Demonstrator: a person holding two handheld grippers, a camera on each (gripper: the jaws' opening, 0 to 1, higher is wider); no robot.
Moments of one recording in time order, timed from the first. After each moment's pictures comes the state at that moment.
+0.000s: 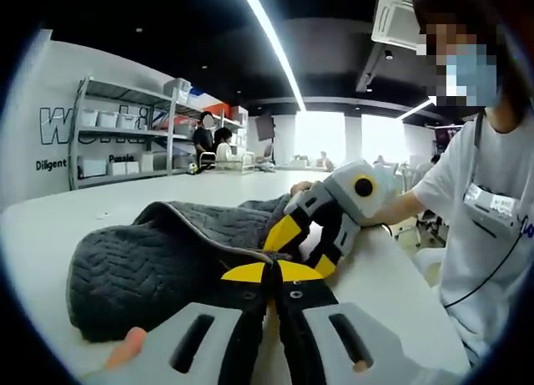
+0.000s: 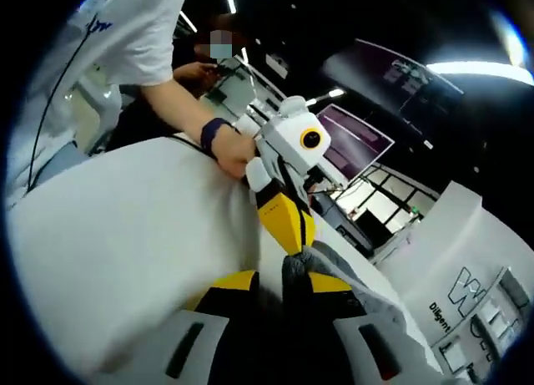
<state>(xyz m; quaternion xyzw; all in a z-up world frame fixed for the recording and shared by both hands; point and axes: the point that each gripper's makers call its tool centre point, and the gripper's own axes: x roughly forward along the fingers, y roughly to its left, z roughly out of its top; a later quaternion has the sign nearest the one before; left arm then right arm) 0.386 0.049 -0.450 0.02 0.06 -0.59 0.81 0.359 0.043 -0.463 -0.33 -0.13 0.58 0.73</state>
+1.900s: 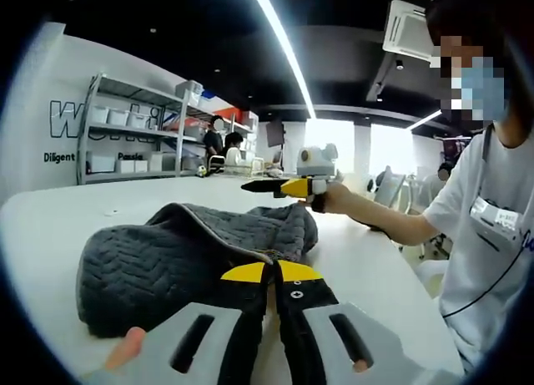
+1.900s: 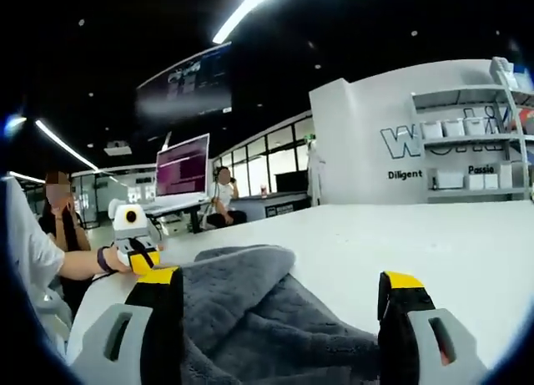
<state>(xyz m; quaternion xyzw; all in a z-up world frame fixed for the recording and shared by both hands) 0.390 0.055 -0.444 0.00 0.06 -0.57 0.82 0.472 -0.112 -0.412 0.04 0.04 0.40 0.91</state>
